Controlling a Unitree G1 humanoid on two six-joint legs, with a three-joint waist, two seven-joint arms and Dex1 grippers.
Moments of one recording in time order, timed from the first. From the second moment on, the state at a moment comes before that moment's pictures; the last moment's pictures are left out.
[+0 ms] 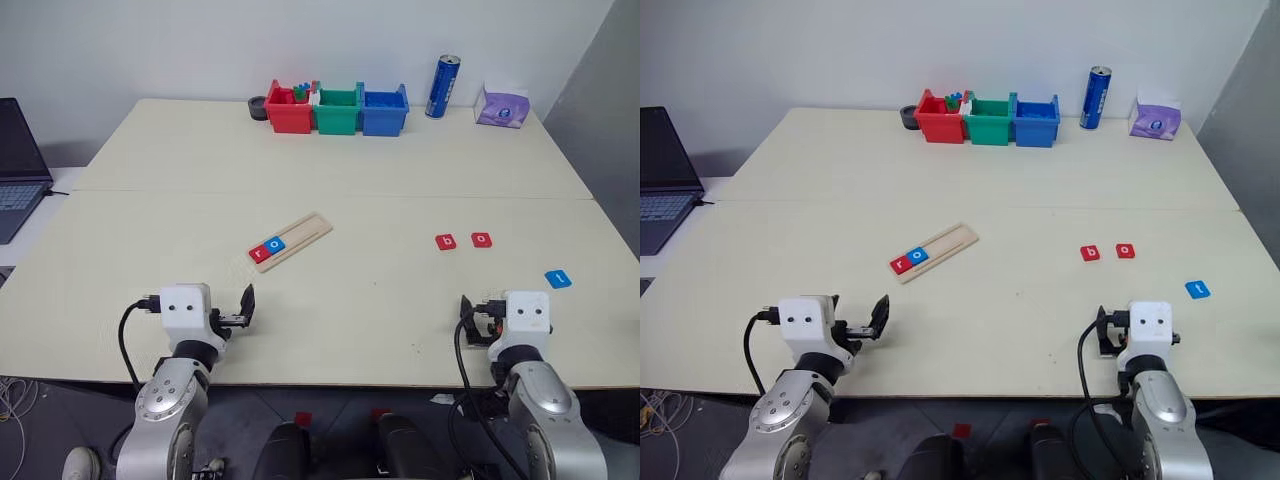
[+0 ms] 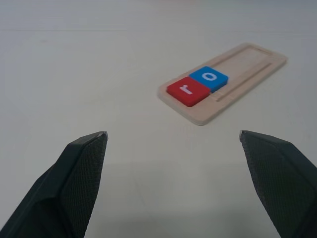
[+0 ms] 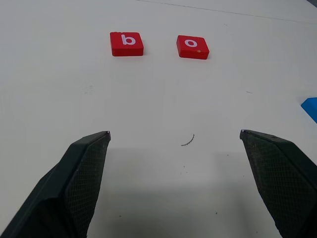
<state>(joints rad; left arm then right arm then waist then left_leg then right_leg) 0.19 0.19 0.15 -0.55 -0.21 0.48 -0.12 0.21 -0.14 -0.10 -0.63 0.01 0.61 0.02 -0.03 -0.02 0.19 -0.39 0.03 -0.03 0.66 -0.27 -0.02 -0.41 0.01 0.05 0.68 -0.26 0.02</state>
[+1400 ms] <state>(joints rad) -0.16 0.52 0.22 -0.23 -0.35 0.44 -0.50 -0.15 -0.54 -0.10 -0.63 0.46 0.80 0.63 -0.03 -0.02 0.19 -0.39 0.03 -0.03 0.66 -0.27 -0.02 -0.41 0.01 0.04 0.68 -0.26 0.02</state>
